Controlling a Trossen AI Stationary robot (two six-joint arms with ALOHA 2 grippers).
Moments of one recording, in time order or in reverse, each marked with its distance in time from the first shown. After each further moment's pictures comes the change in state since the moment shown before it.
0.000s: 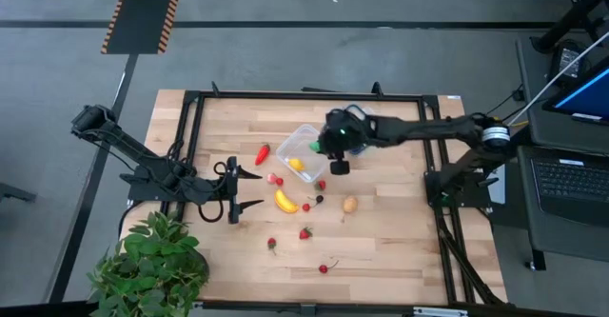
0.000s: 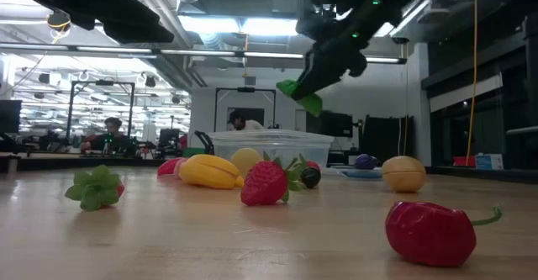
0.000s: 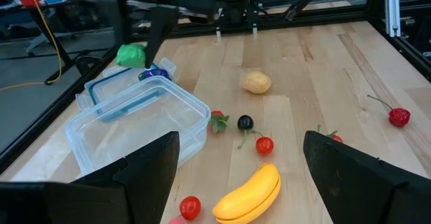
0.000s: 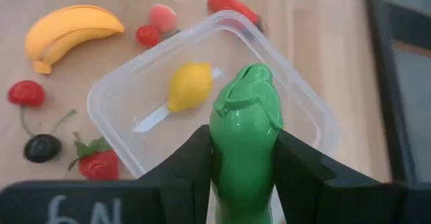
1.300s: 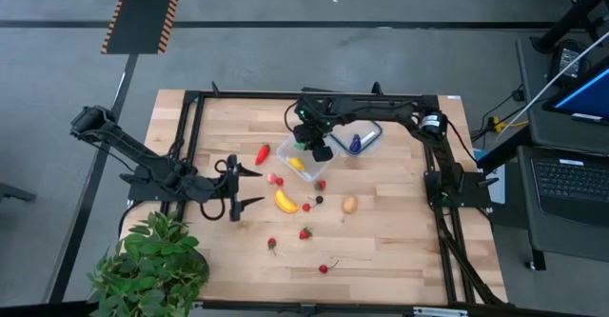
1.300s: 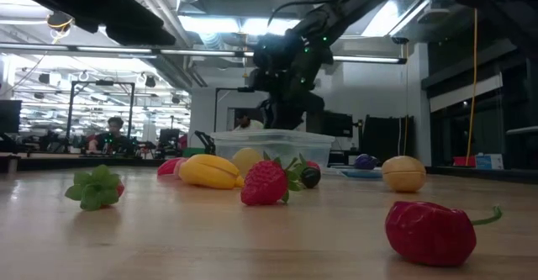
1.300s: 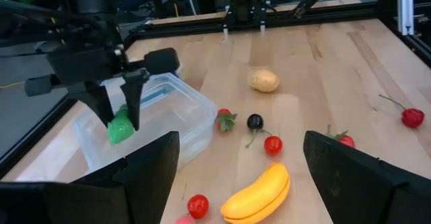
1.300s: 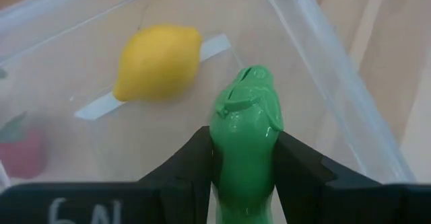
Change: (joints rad) left arm 0.027 0.000 0.000 -0.007 0.000 0.001; right arm -0.144 0.517 0.530 -0.374 -0.228 -0.251
